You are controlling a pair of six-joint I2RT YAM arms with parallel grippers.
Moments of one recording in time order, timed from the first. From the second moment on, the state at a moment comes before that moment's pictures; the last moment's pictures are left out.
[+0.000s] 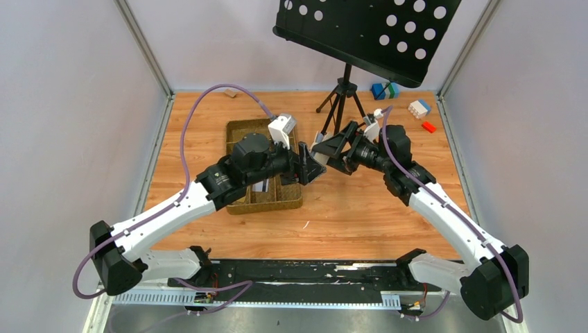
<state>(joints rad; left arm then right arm) -0.89 1.16 1.08 -0.17 0.11 -0.55 0.46 1.11 0.91 -0.05 -0.48 1.14</state>
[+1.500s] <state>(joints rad) -1.00 1.22 1.09 -0.29 -0.11 -0.09 0.50 1.20 1.16 -0.64 -0.26 1.25</state>
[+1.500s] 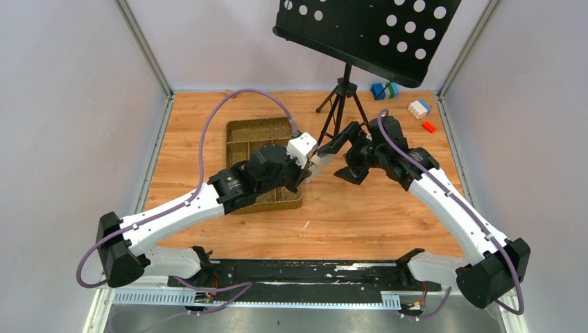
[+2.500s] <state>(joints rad) -1.01 1.24 1.07 -0.28 -0.05 0.01 0.53 1.26 1.15 -0.65 -0.27 1.29</state>
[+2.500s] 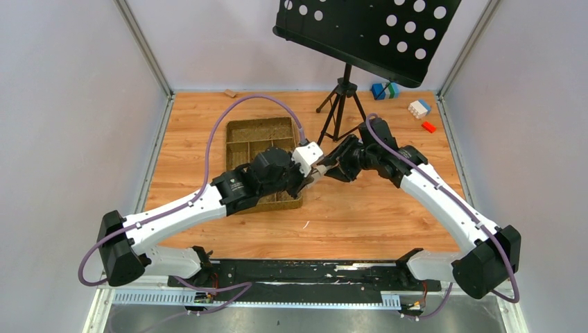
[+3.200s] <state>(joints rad) -0.58 1.03 0.83 -0.10 0.45 -0.46 0.52 1.24 1.08 -0.40 -0.41 1.01</state>
